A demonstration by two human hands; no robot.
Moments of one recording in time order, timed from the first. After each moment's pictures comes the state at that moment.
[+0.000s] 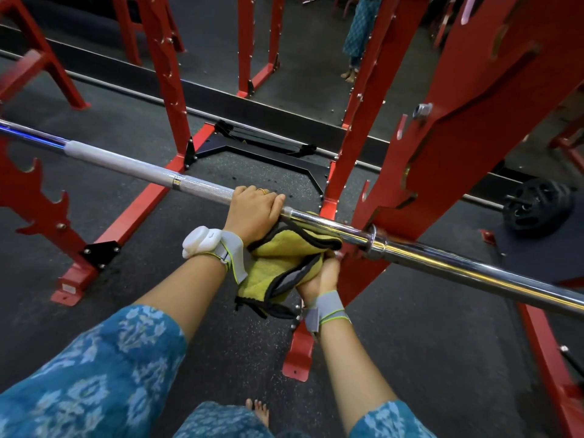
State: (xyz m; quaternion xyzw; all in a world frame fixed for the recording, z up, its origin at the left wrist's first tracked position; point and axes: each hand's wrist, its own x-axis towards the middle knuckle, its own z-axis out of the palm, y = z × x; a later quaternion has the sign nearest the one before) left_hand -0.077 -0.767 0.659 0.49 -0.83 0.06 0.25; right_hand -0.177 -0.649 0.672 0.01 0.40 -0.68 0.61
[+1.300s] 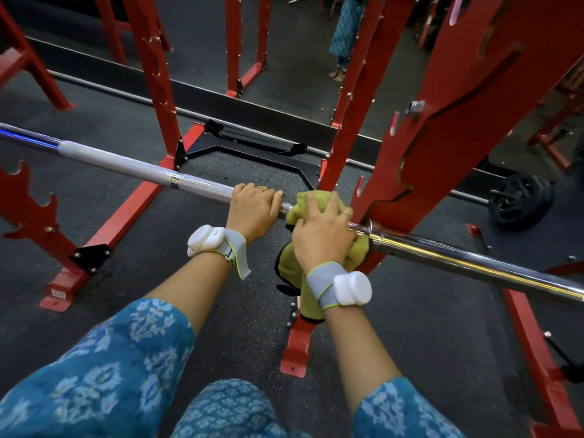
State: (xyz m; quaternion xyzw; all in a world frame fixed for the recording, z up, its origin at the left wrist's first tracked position) left_hand -0.079 -0.764 0.658 0.49 -0.82 0.10 0.29; right_hand -0.172 -0.655 0.717 -0.53 0.84 -0.13 -0.02
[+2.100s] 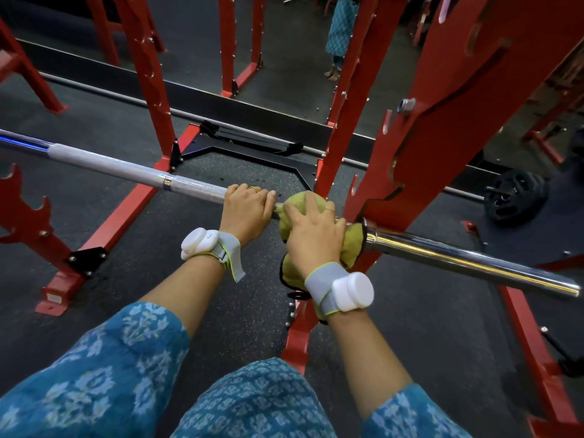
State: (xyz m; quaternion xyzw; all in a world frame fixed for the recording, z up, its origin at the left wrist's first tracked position) left_hand -0.079 -0.765 0.655 0.47 -0.81 0.12 0.32; right_hand -0.175 -0.648 0.725 -0.63 0.77 -0.04 -0.04
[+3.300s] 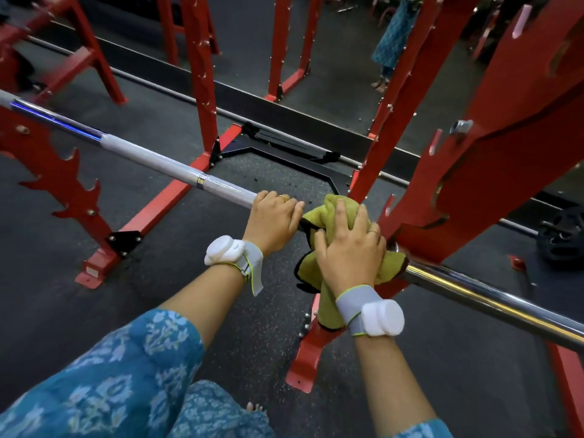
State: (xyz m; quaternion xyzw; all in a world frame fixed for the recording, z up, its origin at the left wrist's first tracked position) left_hand -0.080 -0.765 0.650 0.47 -0.80 0.13 0.34; right_hand -0.202 -0.665 0.695 -0.60 0.78 -0.14 -0.10
